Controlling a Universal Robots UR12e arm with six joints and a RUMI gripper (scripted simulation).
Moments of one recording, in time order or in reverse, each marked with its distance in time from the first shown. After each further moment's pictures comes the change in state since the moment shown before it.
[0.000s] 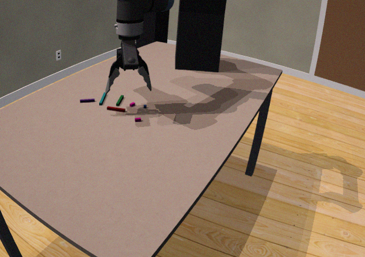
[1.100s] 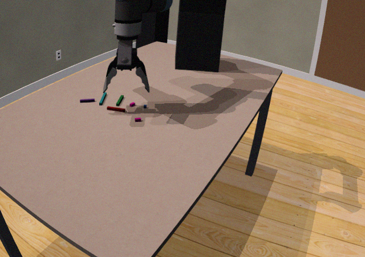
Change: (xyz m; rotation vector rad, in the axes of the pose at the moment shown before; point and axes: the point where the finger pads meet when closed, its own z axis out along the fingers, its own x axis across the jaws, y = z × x) arm 0.008 0.001 0.000 0.000 0.000 0.161
